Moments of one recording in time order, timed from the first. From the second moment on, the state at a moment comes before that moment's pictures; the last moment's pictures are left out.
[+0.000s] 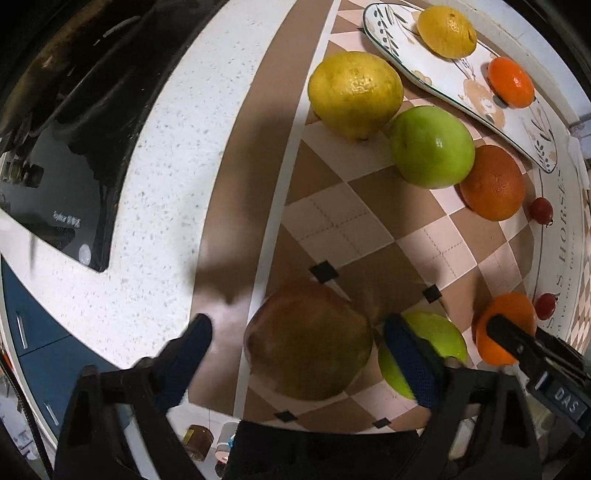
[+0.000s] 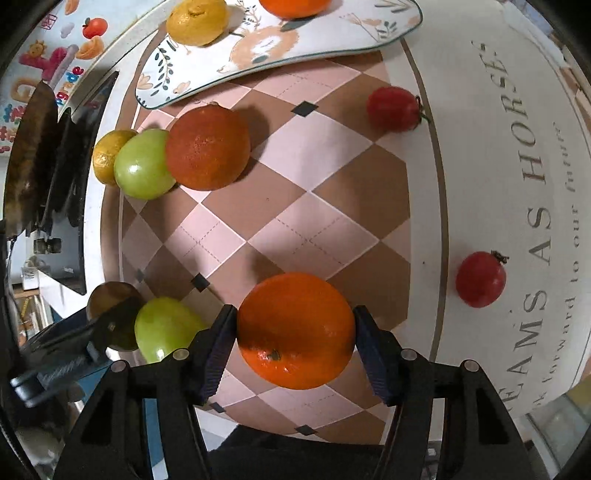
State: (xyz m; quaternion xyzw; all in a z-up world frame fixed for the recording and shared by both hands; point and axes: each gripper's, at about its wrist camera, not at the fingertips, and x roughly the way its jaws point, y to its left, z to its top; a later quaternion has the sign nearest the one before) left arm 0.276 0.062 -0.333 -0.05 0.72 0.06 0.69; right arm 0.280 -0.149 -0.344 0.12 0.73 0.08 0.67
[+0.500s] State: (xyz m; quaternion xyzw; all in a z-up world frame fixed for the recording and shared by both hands) left arm 0.263 0.050 -0.327 -0.04 0.71 0.04 0.70; right arm 0.283 -0.152 -0.345 0.12 0.72 0.08 0.68
